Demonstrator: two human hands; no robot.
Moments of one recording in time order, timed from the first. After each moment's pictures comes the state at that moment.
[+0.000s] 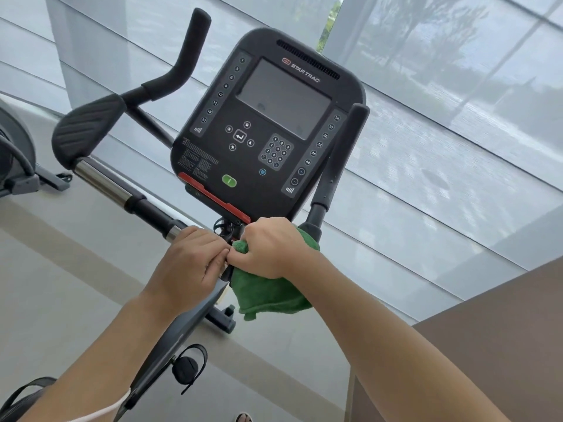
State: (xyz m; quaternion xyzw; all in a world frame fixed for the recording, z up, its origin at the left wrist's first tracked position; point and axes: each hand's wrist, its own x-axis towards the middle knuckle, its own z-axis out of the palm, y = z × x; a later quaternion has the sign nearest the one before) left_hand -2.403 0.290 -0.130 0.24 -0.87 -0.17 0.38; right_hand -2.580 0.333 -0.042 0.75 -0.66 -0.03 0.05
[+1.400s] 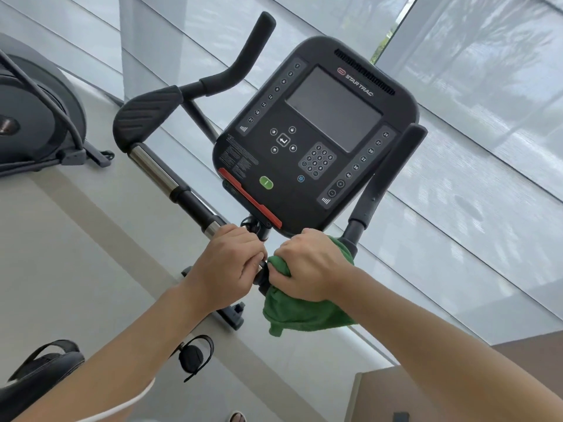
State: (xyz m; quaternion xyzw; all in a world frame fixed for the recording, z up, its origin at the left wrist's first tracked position) left_hand -2.406 0.296 -0.121 0.27 -0.86 -0.21 0.39; right_hand -2.596 0.342 -0.043 0.84 -0.54 -0.06 0.09
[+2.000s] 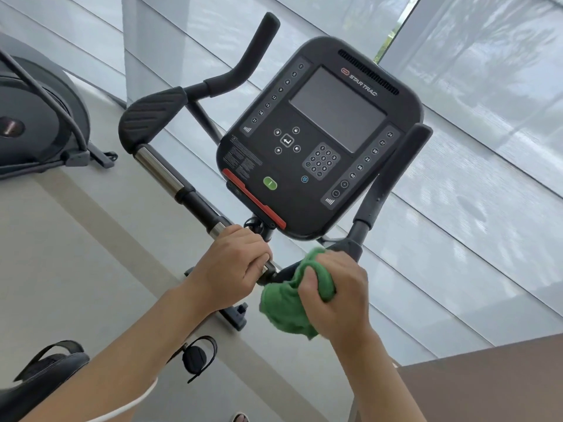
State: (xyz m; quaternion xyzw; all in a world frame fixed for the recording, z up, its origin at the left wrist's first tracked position) left_hand -2.402 0.292 -0.118 0.26 -0.87 -0.22 0.37; right_hand -2.576 0.402 -0.054 0.70 -0.59 0.39 0.08
